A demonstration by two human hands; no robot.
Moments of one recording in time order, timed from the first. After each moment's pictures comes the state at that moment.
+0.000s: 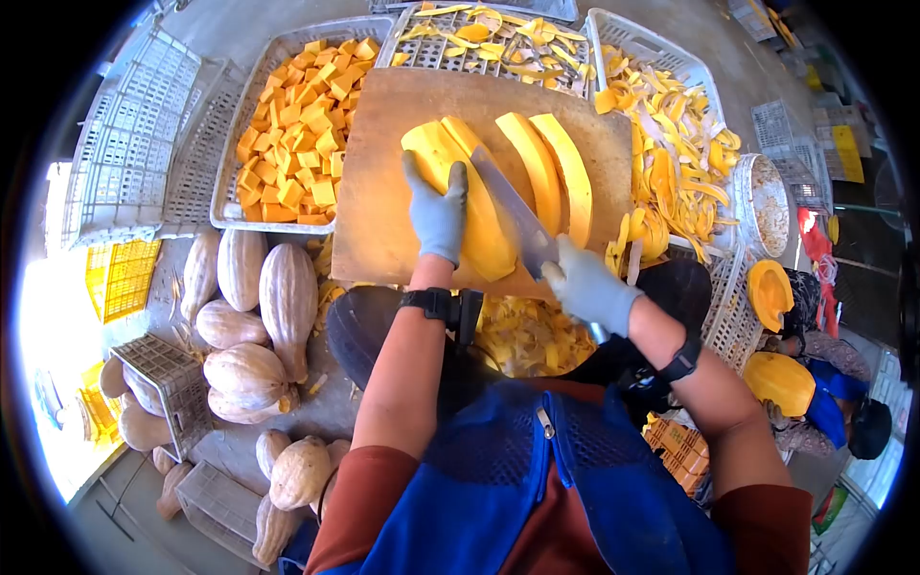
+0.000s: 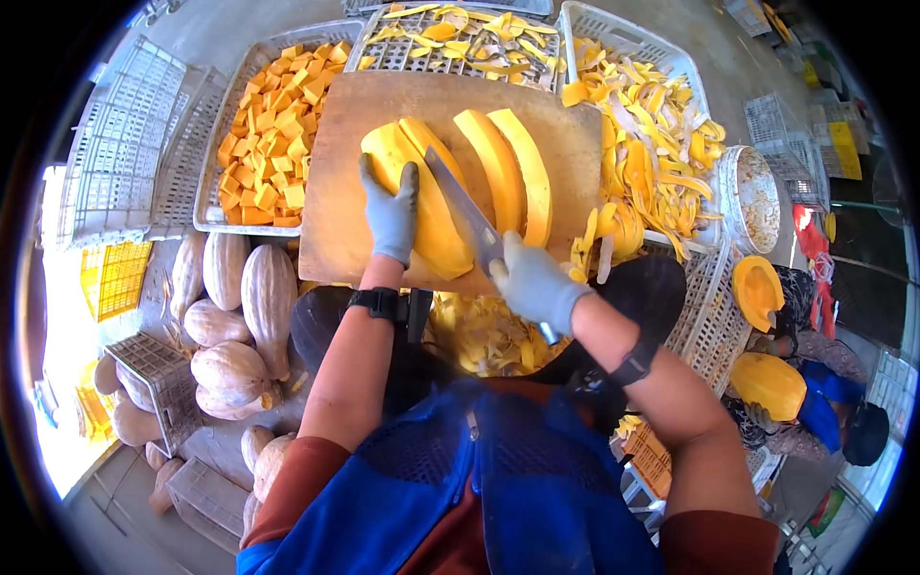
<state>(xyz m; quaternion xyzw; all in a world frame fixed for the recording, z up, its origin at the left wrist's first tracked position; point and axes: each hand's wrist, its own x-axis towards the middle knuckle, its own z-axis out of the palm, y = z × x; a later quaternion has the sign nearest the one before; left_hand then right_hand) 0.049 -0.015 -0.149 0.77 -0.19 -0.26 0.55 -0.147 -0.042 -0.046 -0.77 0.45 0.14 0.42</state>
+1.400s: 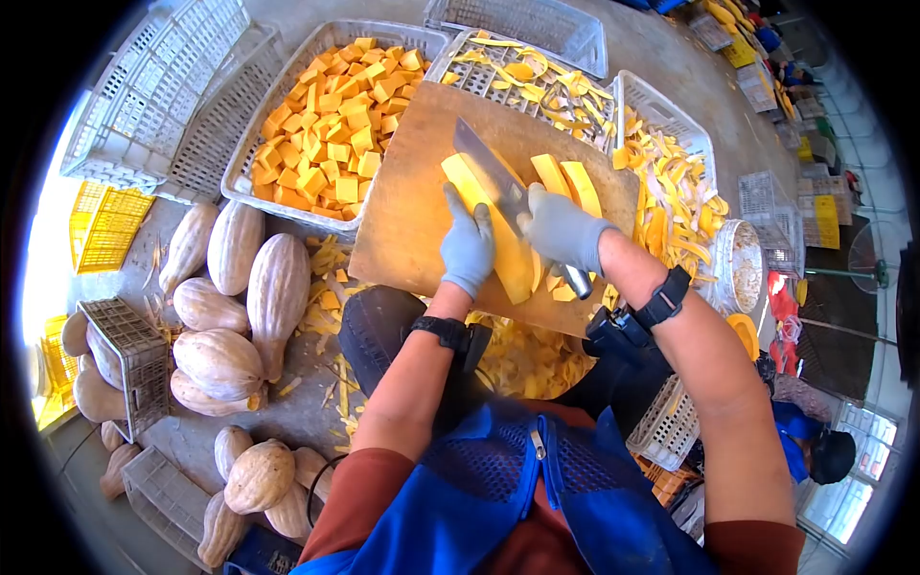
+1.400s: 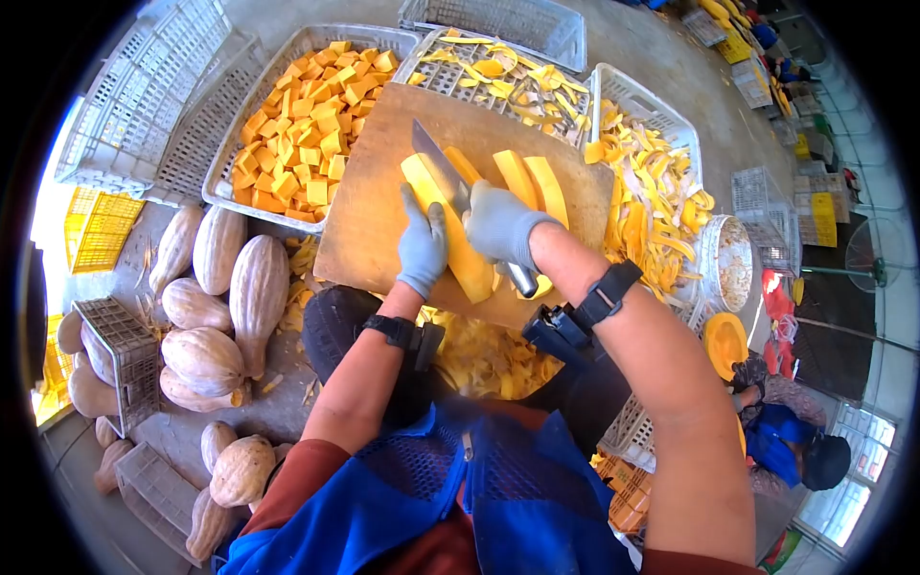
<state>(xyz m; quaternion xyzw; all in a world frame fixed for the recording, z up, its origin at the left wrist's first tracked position) 0.046 0.010 -0.166 0.81 -0.27 -0.28 0.45 -0.014 -0.077 0.012 -0.77 0.44 0.24 0.40</state>
